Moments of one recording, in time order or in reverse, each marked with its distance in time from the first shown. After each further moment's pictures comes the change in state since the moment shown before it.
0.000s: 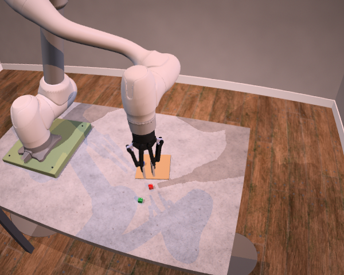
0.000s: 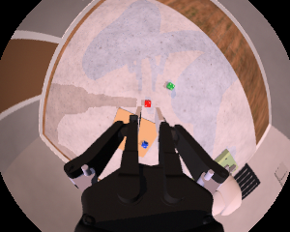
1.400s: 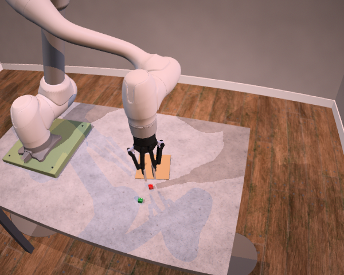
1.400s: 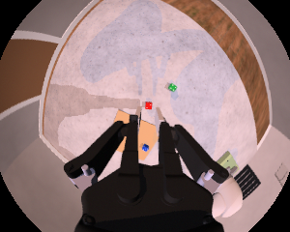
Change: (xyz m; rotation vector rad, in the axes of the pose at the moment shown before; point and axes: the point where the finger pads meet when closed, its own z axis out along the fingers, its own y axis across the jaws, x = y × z) arm 0.002 -0.002 0.013 0.003 0.002 0.000
